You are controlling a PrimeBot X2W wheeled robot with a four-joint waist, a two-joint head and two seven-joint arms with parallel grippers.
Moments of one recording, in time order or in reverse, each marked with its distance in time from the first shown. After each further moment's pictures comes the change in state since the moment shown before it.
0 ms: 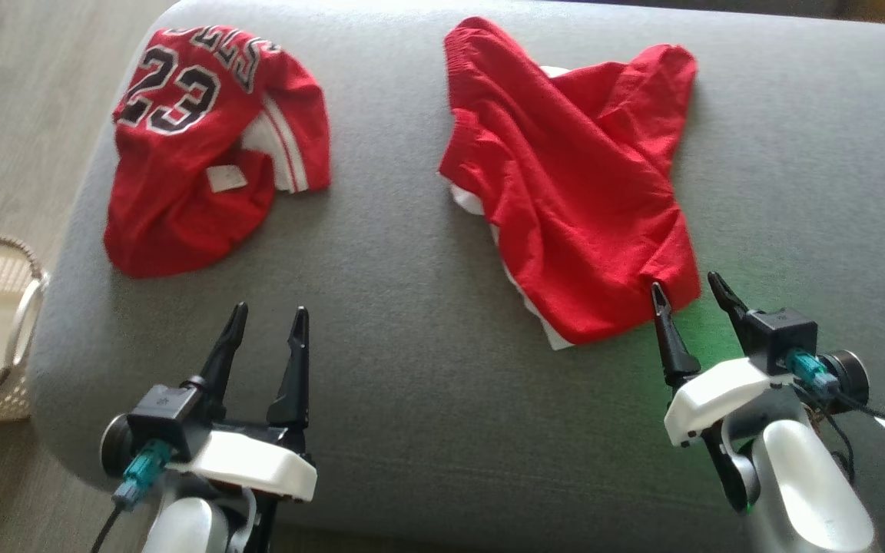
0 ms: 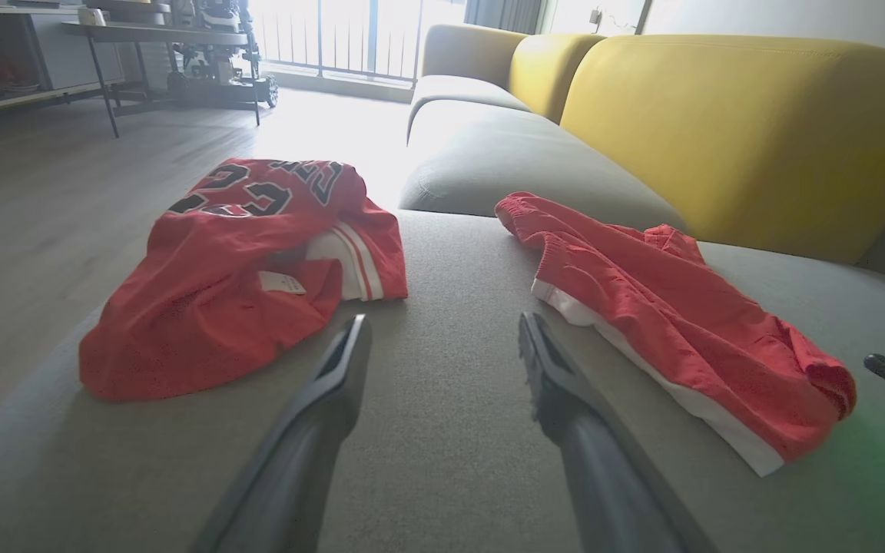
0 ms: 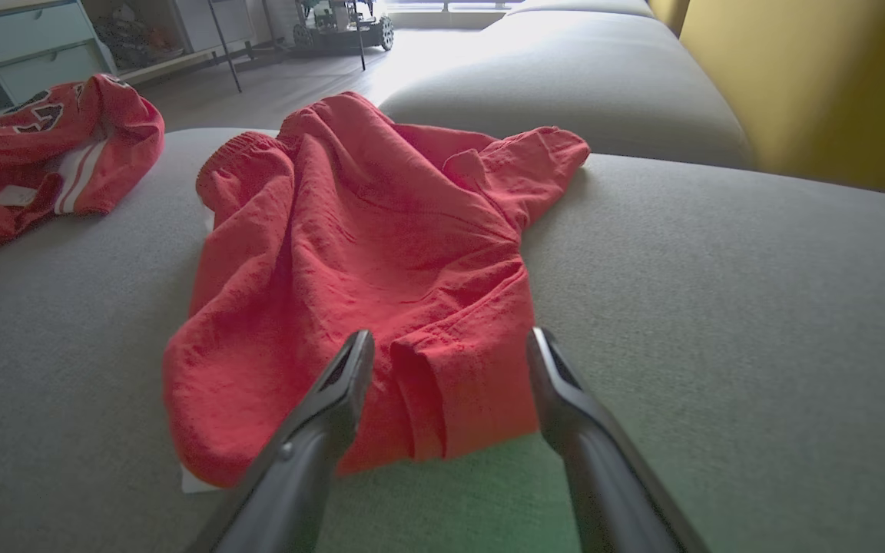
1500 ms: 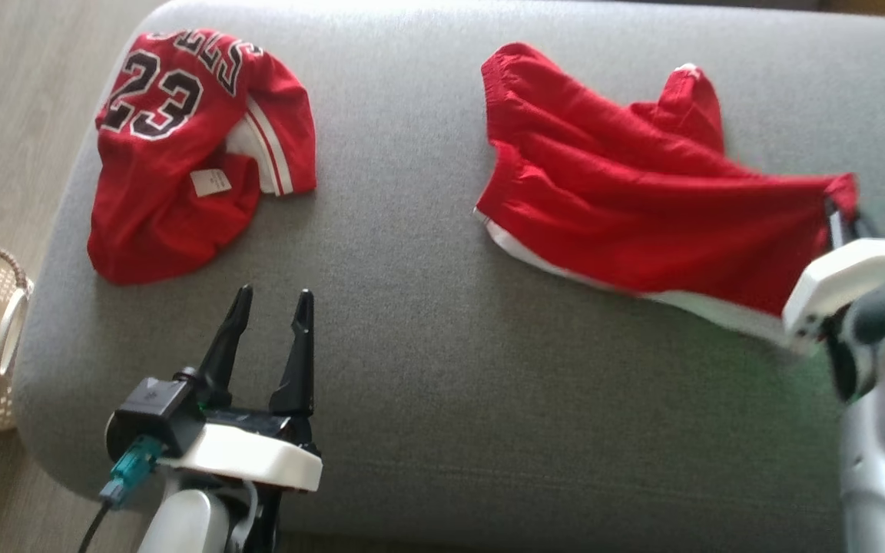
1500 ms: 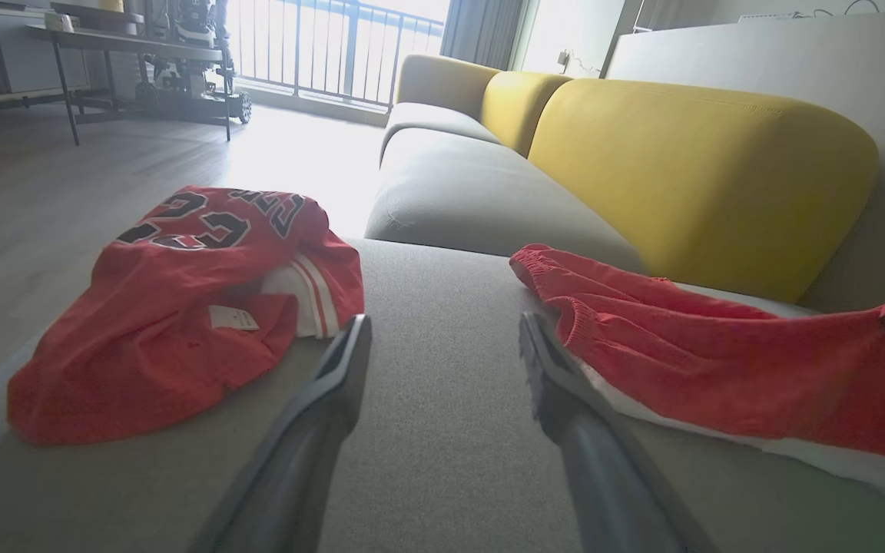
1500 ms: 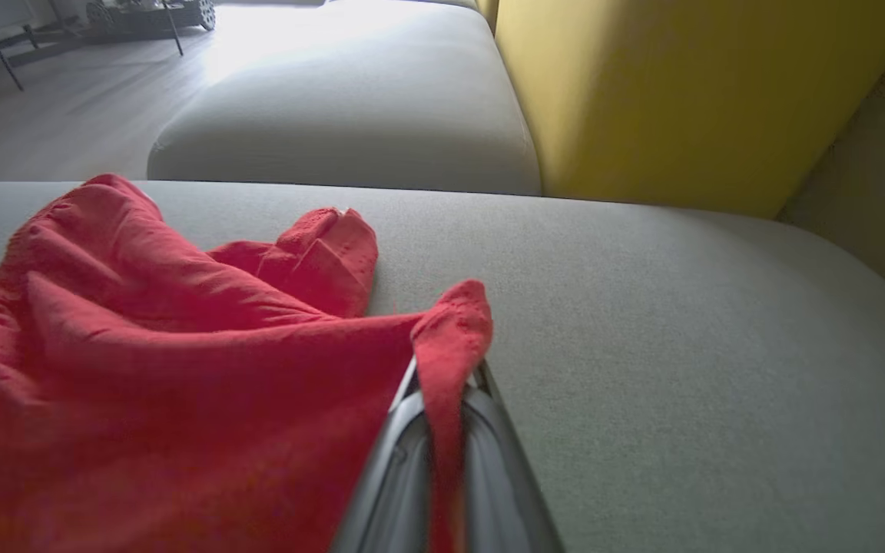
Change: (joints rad) left arm -0.001 -0.008 -0.007 -0.060 -0.055 -0.016 0.000; right arm -0.183 -0.021 -0.315 -0.037 -0.111 0.000 0.291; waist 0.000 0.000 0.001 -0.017
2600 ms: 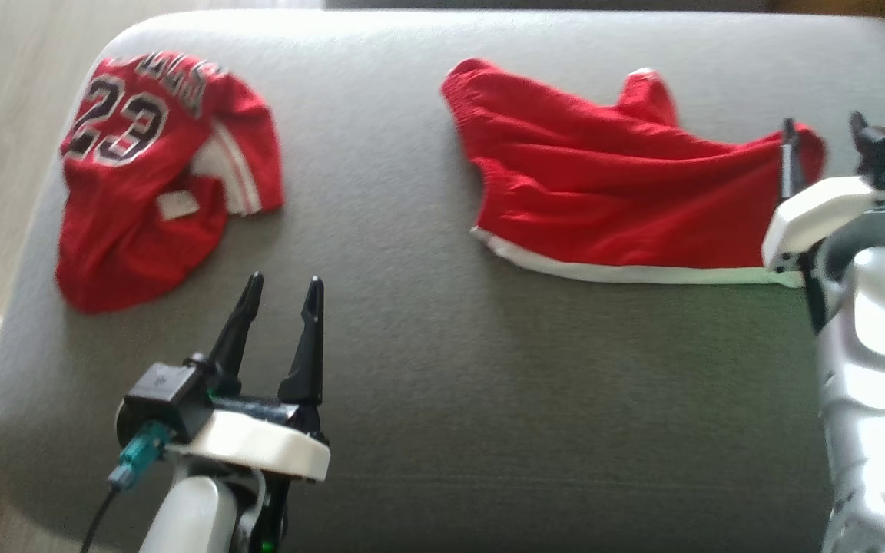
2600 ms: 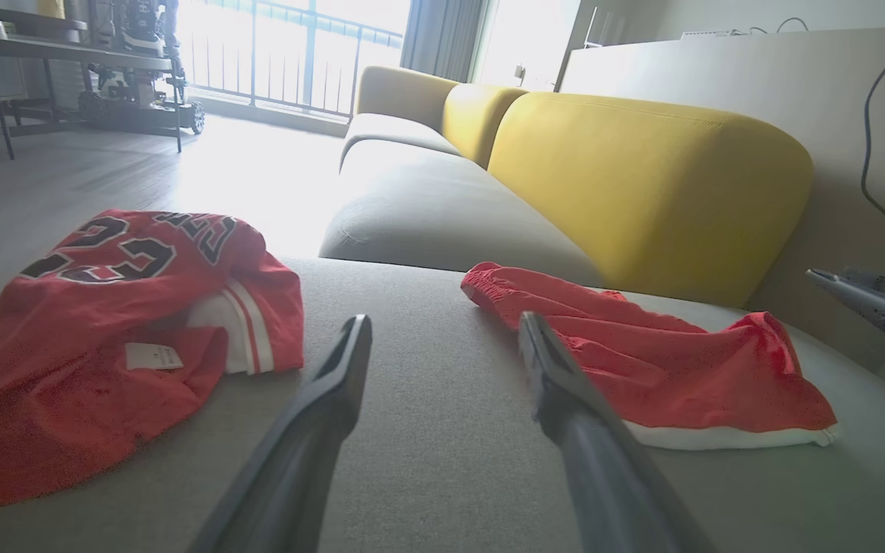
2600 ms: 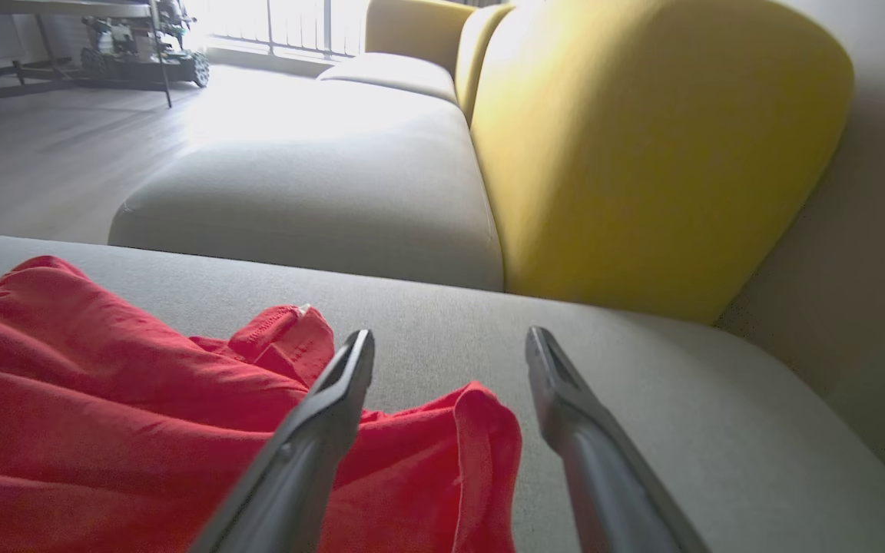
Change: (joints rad) left arm -0.045 -0.001 -0.024 0.026 -0.016 0.001 0.000; right arm -0.341 -0.017 -0.098 0.497 -0.267 0.000 -0.314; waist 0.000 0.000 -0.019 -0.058
